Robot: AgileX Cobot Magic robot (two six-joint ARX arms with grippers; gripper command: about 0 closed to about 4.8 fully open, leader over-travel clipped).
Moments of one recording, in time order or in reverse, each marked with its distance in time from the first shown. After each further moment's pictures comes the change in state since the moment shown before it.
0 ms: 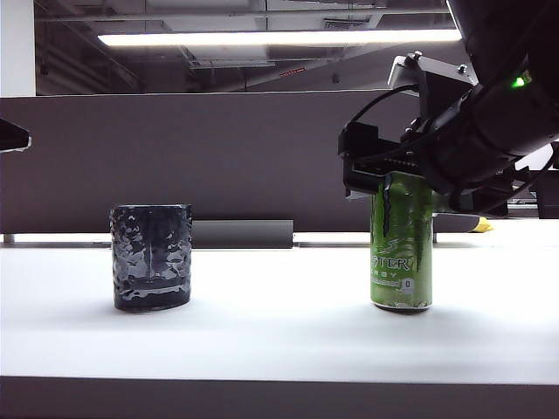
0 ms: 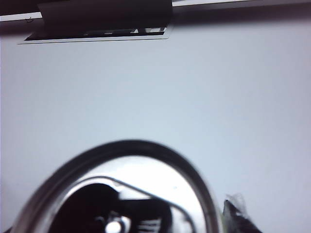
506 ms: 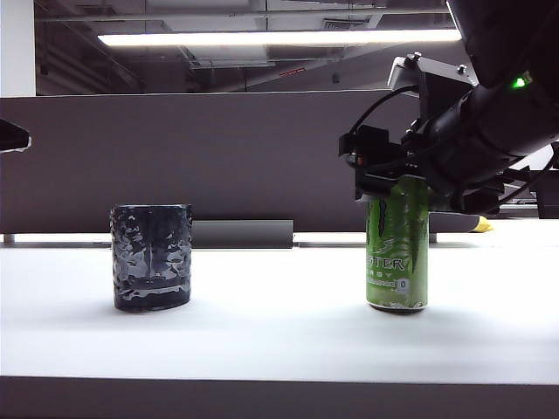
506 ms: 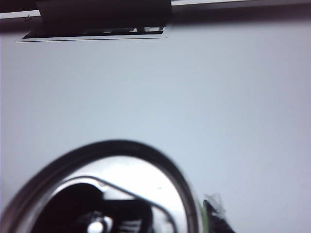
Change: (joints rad) left arm 0.000 0.001 0.000 0.000 0.000 0.000; right arm 0.000 0.000 0.000 -0.004 0.000 -0.008
